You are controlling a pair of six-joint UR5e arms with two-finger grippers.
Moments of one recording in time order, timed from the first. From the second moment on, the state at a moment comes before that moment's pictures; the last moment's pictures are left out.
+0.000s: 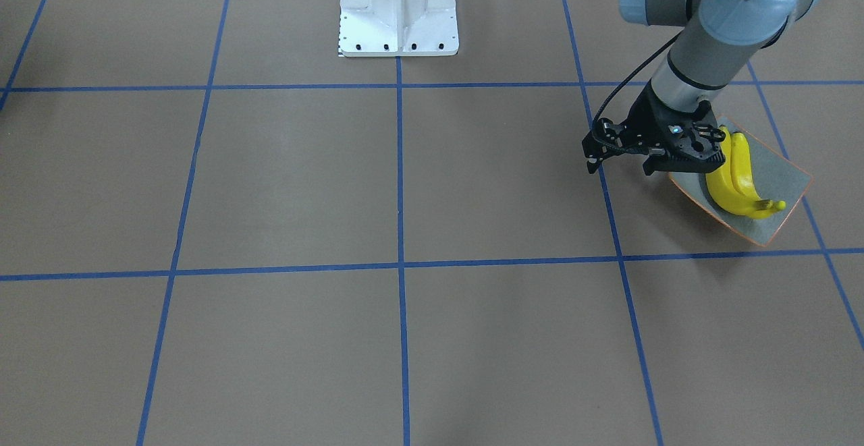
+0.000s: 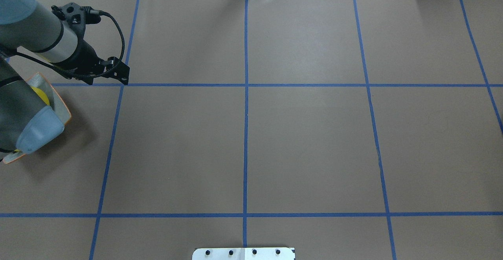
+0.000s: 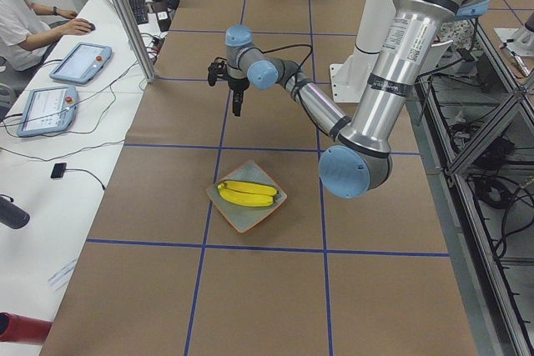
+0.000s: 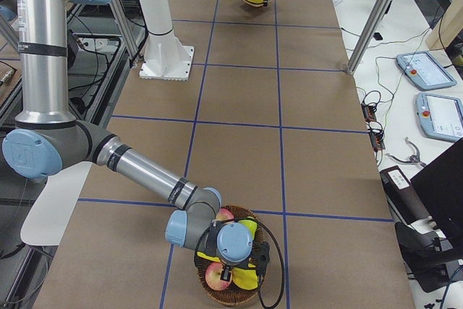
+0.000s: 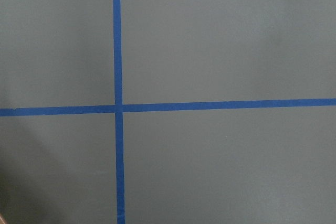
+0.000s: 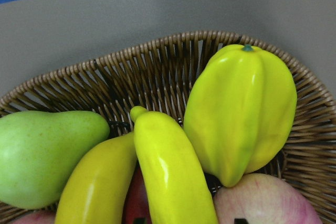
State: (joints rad) left arm -0.91 -1.93 -1.89 -1.60 -2.13 -0.89; right arm 1.68 -1.62 1.17 -1.31 2.39 -0.04
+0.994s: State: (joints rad) left arm -0.91 -1.91 -1.90 -1.60 -2.13 -0.89; right arm 1.73 -1.58 1.21 -1.32 2.41 -0.07
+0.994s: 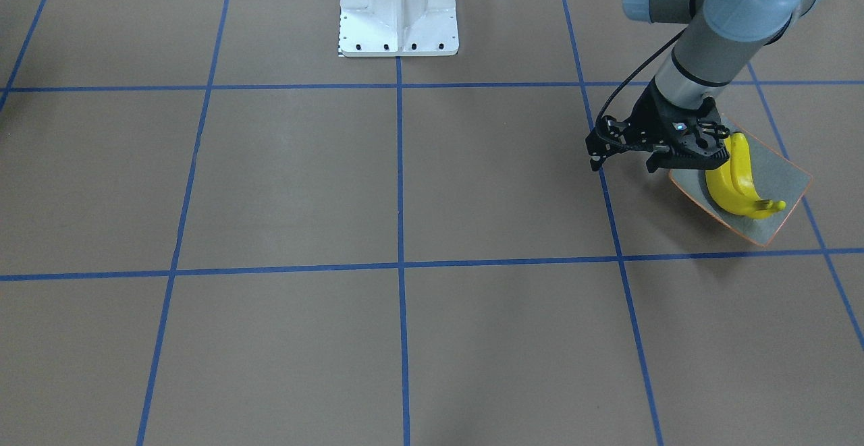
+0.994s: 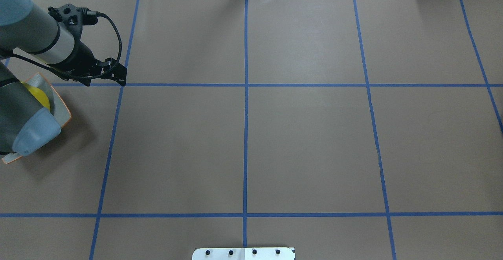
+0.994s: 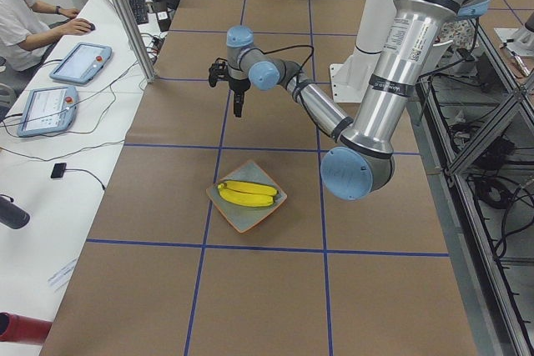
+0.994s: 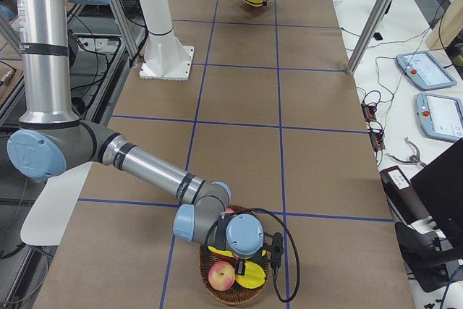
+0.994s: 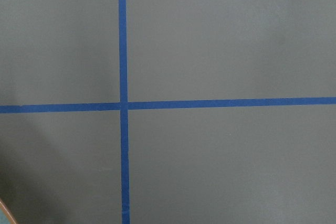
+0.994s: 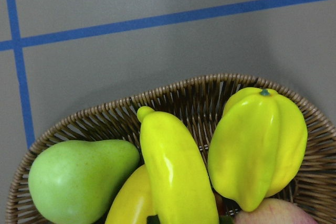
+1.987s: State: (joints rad) left arm -0.89 -1.94 -1.89 -1.66 -2.13 -0.89; right arm 1.68 -1.57 1.42 -1.31 2.47 -0.05
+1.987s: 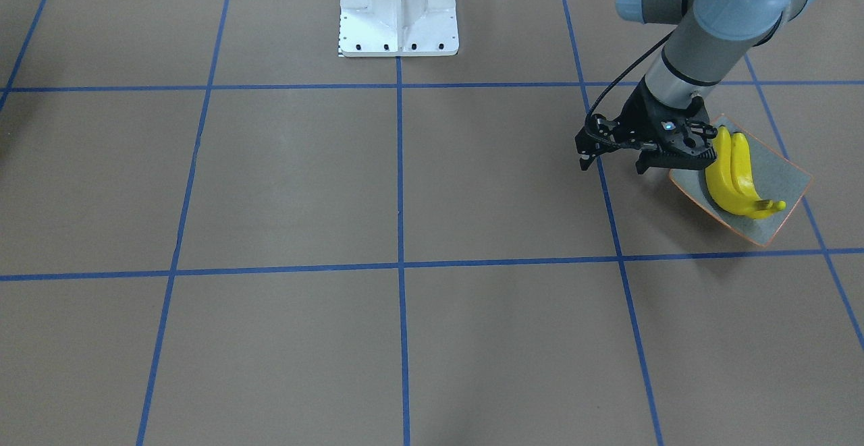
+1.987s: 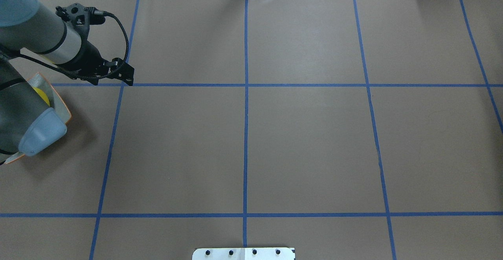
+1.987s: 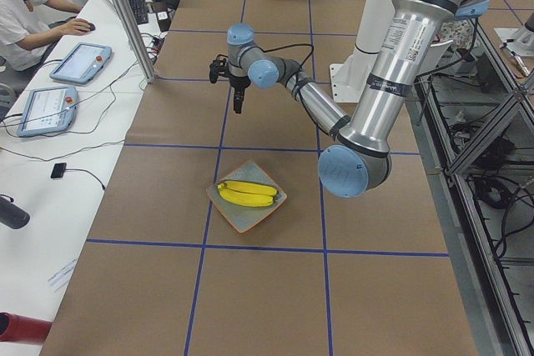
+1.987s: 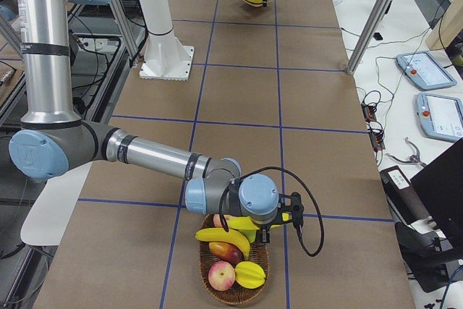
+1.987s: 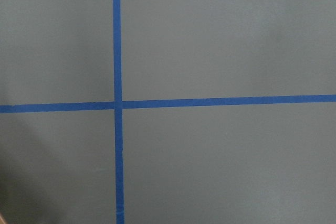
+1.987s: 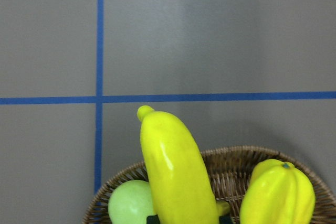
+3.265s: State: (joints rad) left arm -0.70 -2.10 -1.82 -2.13 -2.23 -1.16; right arm 1.09 -1.37 1.91 -1.30 2.30 0.88
